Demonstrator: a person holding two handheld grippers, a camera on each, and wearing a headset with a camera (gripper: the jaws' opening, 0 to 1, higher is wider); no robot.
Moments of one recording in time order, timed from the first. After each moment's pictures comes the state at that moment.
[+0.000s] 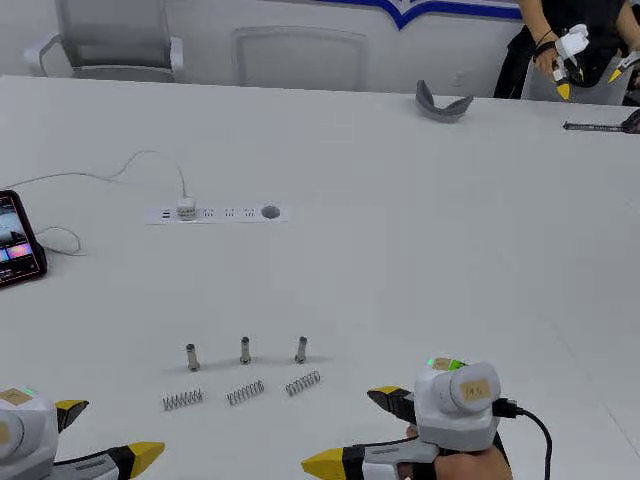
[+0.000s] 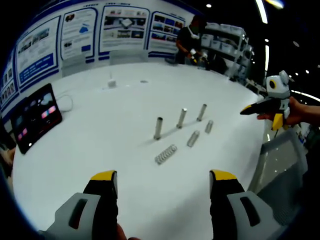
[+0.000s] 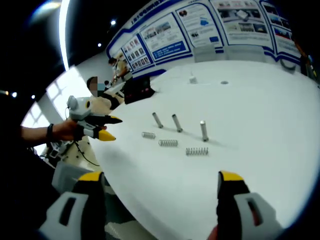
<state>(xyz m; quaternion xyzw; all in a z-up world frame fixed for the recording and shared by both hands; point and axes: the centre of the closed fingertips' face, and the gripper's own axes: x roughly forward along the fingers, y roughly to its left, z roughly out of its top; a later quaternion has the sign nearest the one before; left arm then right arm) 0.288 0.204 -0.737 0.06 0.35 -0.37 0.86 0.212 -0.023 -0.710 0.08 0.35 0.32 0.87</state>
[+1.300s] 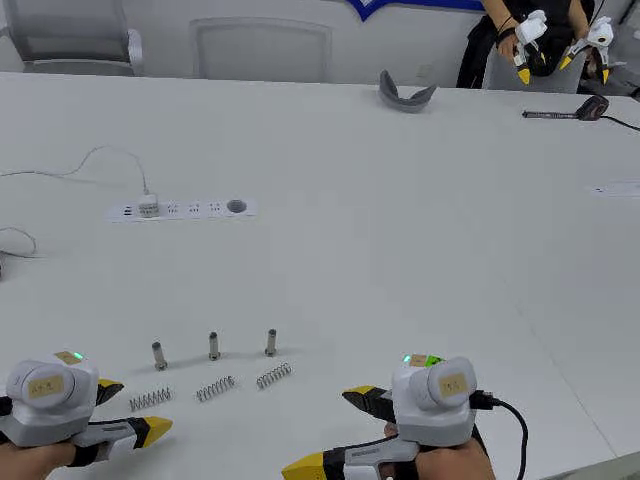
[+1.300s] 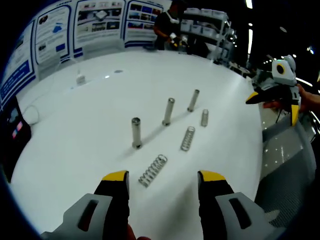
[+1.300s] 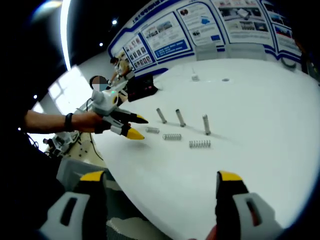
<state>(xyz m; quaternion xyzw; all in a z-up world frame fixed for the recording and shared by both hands) 0.310 0.146 -0.782 0.10 0.37 -0.44 0.81 0.192 -0.025 -0.710 0.09 0.36 0.33 0.87</state>
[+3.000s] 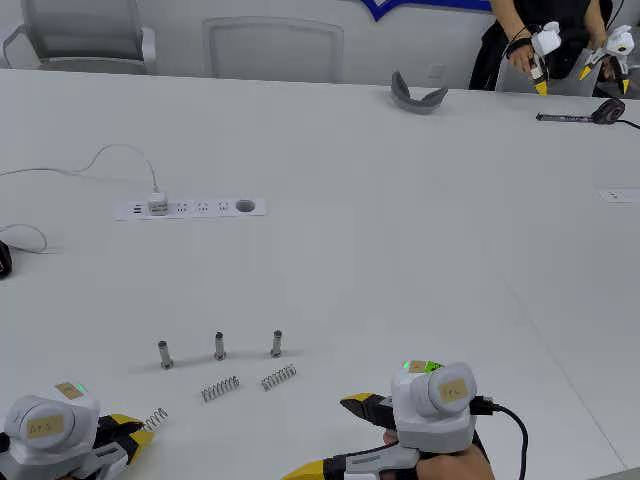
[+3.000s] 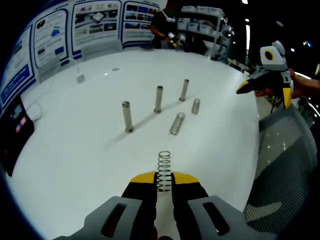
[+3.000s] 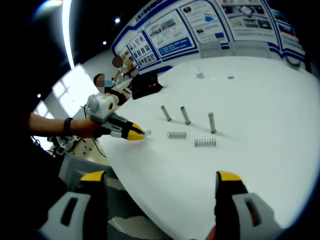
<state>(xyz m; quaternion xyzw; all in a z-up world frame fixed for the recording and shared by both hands) 0.275 0.163 -0.782 0.12 0.36 -0.44 0.81 0.191 -0.017 -0.712 0.09 0.36 0.36 0.86</state>
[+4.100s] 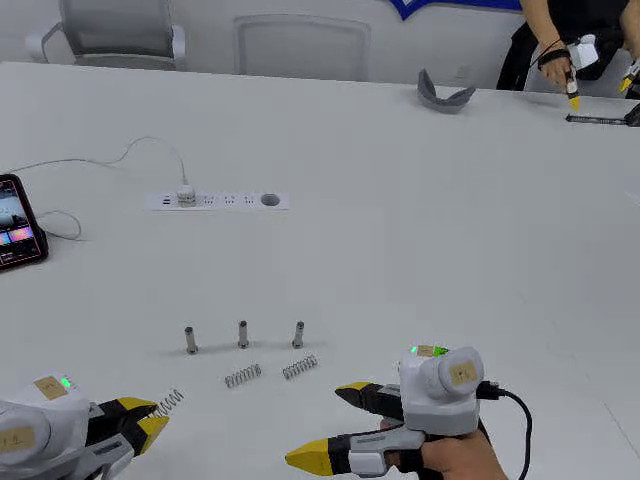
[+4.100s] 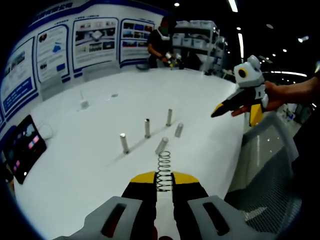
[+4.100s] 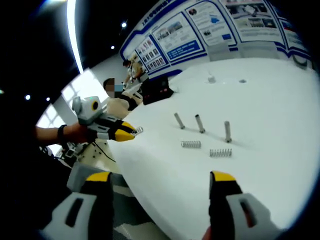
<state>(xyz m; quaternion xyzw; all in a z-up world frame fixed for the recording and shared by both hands) 0.248 0.160 -0.708 0.11 0.30 -0.45 0.83 0.199 0.010 -0.697 0.12 0.34 0.39 0.84</state>
